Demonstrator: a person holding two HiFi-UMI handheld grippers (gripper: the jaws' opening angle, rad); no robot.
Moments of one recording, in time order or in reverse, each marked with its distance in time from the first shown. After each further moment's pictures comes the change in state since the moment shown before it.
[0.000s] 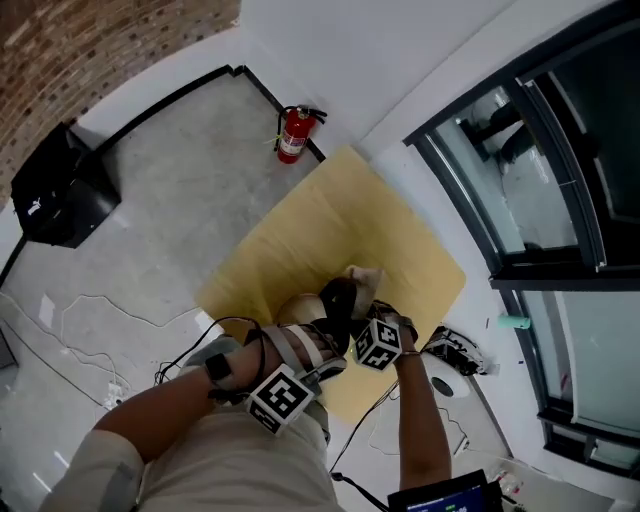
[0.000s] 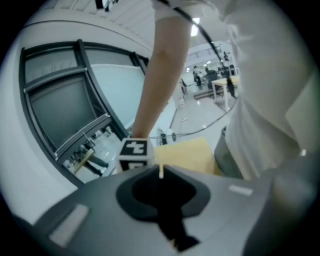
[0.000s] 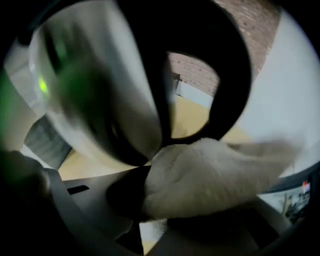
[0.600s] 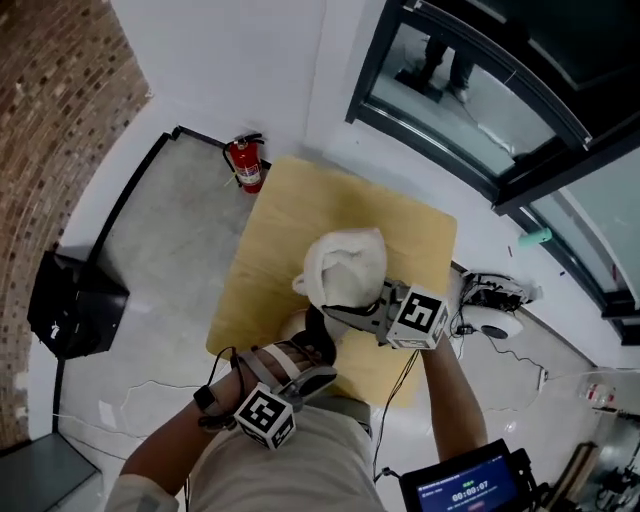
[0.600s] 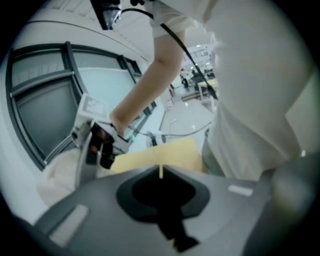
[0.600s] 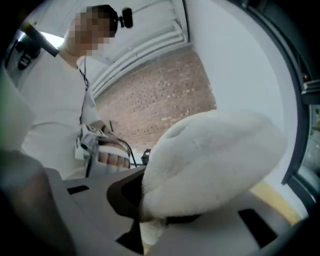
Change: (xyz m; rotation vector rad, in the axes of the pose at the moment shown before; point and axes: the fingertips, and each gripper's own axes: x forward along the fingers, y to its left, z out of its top) left arm -0.014 -0.013 0.002 0.052 -0.028 -0.092; right arm -0.180 -0.058 0.100 0.466 -0.928 0.045
